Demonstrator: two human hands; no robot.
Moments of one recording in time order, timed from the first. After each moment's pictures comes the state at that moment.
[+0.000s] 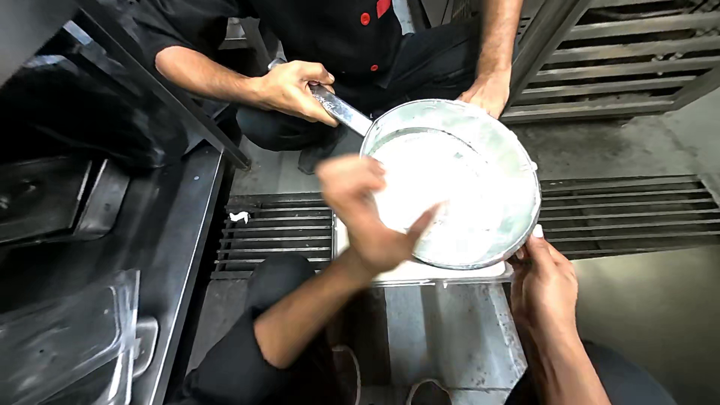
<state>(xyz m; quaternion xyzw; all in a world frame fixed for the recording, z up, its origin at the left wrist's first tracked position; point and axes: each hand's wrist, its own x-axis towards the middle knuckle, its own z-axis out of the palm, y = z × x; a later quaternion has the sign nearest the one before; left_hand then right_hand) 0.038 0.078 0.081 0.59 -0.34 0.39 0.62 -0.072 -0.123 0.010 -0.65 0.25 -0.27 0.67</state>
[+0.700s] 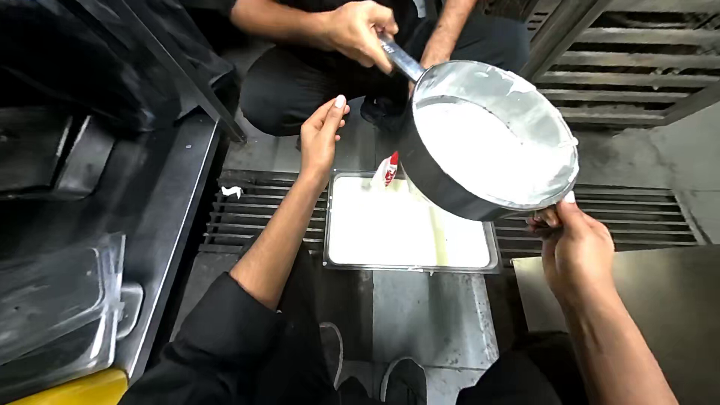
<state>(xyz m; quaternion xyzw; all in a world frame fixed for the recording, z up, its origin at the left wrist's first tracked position) 0.141 0.130 0.035 0.70 -0.07 0.05 0.71 -0.054 -0.176 0.040 -0.70 0.23 -0.23 0.63</state>
